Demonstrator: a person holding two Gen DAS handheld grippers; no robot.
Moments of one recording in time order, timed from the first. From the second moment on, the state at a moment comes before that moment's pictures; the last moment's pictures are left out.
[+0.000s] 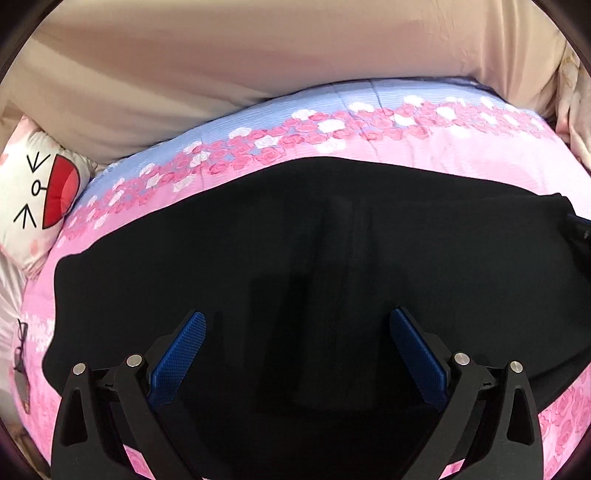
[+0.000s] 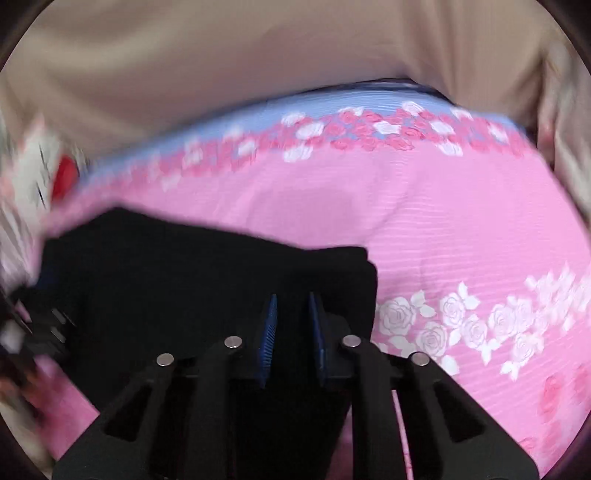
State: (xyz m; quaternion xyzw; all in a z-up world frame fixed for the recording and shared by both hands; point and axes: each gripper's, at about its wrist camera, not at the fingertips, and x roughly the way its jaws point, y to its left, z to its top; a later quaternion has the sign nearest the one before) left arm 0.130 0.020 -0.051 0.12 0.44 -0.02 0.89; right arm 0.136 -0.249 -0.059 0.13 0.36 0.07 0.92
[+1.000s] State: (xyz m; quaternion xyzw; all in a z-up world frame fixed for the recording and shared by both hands) left arm 0.109 0.043 -0.042 0.10 0.43 -0.01 0.90; right arm 0.103 -0.121 -0.054 0.04 0.39 0.16 0.91
